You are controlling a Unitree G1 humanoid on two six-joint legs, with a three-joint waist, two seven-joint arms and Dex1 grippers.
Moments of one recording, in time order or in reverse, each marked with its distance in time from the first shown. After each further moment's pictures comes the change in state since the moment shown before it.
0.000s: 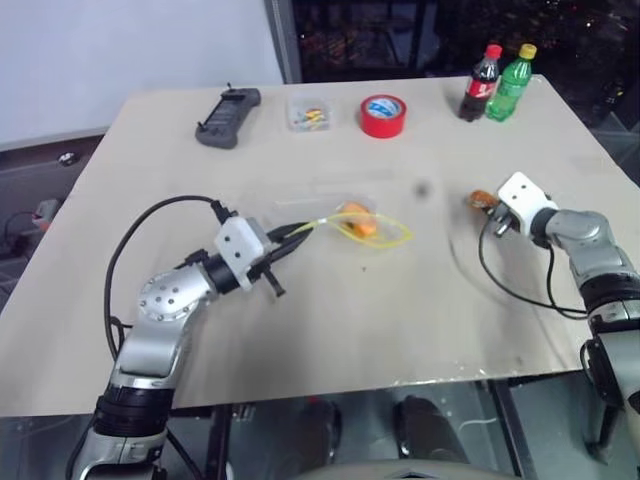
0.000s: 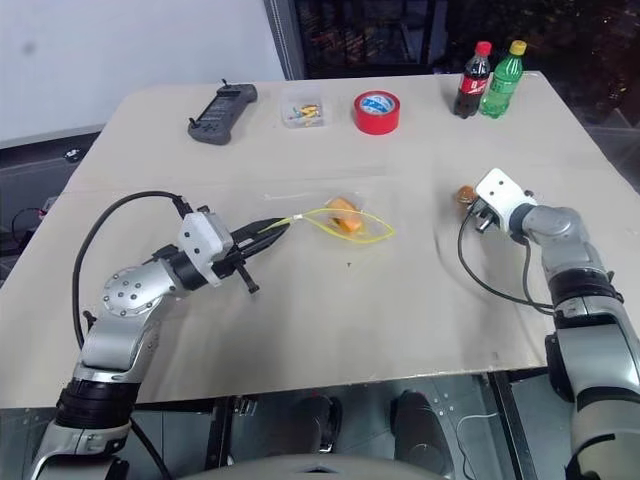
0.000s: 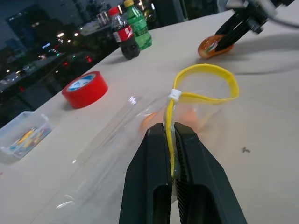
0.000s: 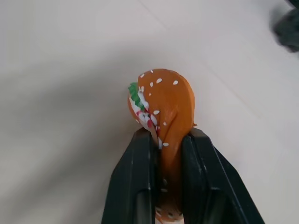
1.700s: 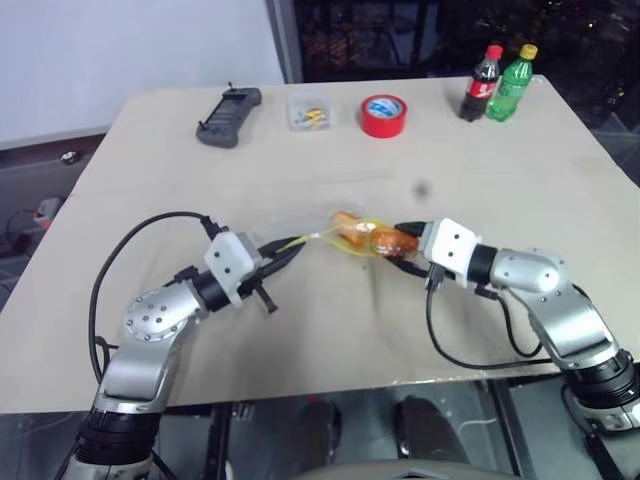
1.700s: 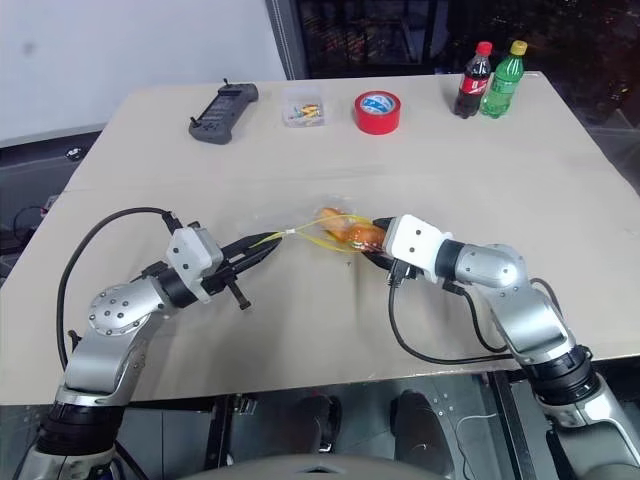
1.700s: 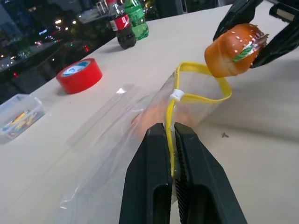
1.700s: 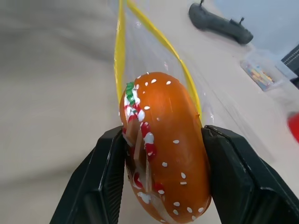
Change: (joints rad) left arm 0.103 0.022 0.031 -0.083 -0.078 0.047 -0.018; right arm 0.312 0.171 0.201 -0.998 0.056 0.326 -0.062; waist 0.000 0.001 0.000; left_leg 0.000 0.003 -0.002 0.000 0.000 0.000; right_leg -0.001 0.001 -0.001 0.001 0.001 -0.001
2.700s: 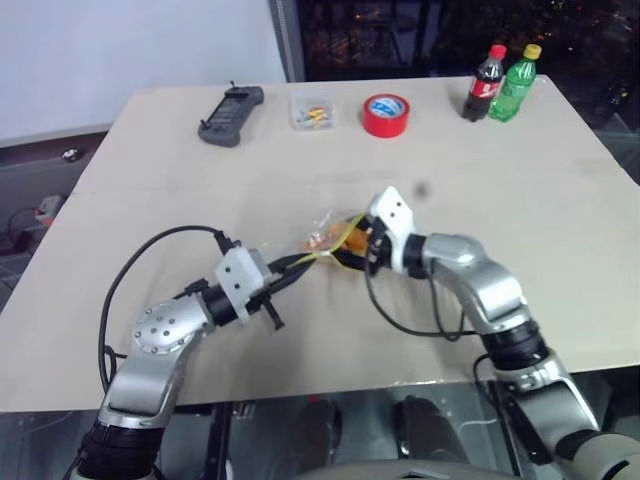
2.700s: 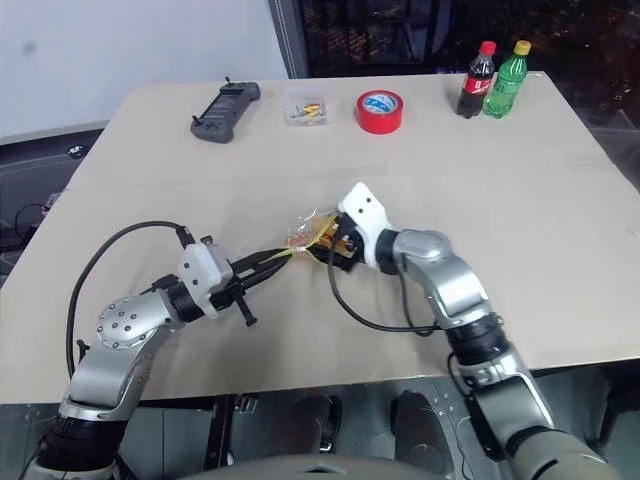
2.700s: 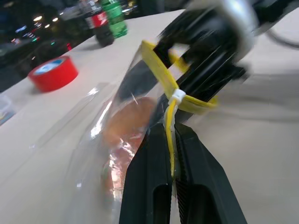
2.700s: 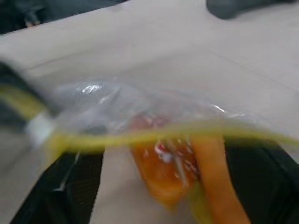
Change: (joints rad) left arm 0.061 -0.010 -0.019 -0.054 0.012 0.039 0.018; right arm -0.165 0.197 -0.023 0.159 0.148 0.324 0.005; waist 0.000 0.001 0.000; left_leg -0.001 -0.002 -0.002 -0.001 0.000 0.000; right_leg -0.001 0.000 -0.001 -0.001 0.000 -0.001
